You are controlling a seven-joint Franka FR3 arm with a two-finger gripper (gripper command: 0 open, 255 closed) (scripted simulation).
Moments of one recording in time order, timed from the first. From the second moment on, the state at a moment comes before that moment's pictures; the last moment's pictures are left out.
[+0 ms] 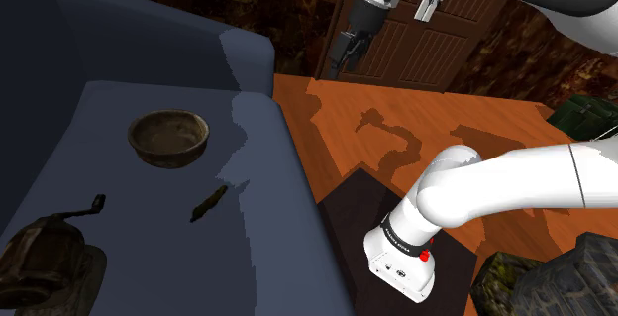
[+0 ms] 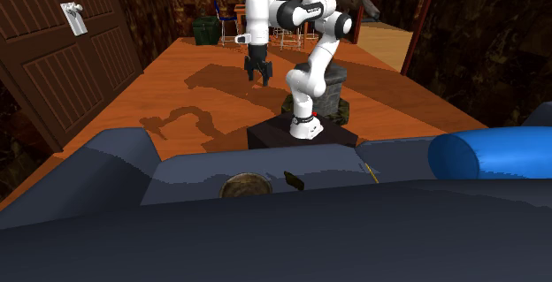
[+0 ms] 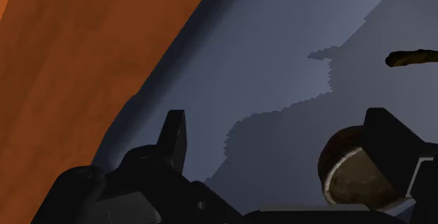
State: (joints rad) arm 0.02 -0.74 0.06 -2.33 0.07 1.66 -0.05
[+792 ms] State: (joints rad) arm 0.01 -0.92 0.31 -2.65 0.29 1.88 0.45
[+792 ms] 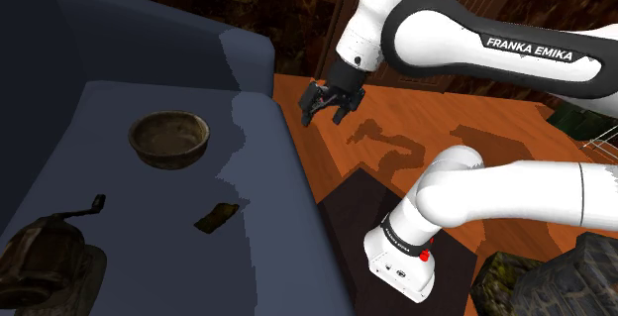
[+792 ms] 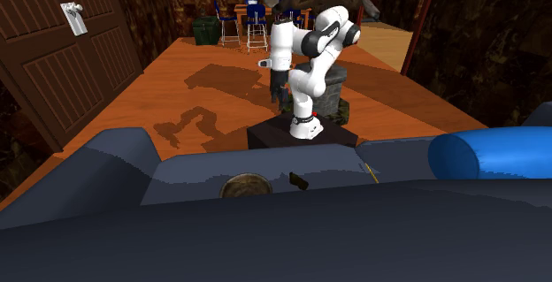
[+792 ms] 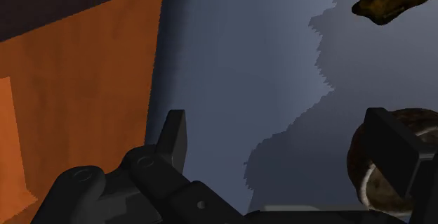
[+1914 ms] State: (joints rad) arm -0.26 -0.58 1.06 -2.64 0.60 2.44 1.39
